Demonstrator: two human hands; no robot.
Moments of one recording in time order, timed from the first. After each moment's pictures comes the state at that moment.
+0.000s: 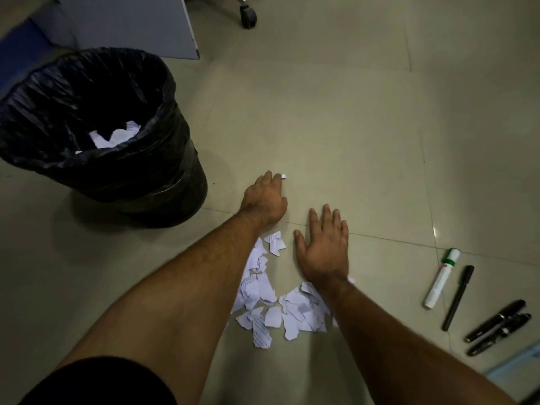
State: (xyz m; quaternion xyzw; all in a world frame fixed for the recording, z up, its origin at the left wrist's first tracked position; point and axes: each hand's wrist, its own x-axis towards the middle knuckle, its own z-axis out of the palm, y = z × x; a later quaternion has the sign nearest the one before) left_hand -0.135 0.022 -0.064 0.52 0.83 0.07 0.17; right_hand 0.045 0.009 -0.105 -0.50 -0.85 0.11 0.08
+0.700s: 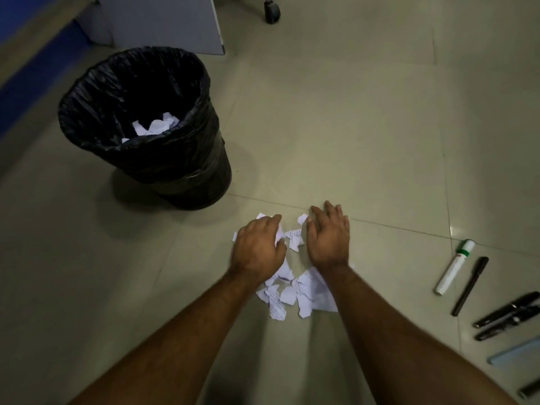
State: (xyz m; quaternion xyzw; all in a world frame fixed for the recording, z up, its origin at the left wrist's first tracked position) left_hand -0.085 -0.128 -0.048 0.52 0.84 0.15 0.07; right_hand 0.032 -0.014 -0.088 -0.51 -0.80 0.28 0.16
